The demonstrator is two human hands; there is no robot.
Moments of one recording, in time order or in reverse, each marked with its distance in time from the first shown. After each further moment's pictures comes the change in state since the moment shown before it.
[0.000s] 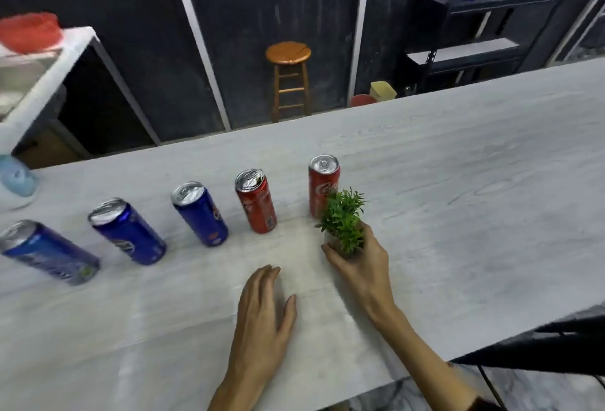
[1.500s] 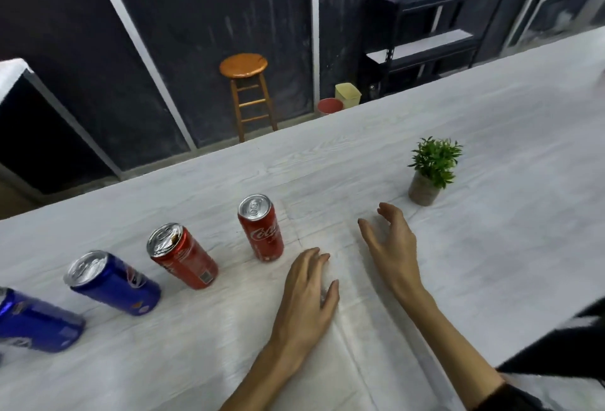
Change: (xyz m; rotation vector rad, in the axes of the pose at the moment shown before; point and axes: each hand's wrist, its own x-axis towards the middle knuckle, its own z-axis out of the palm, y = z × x) left_hand 0.112 0.106 0.101 -0.052 -0.164 0.278; right_hand 0.103 0.047 -0.110 -0.120 0.204 0.067
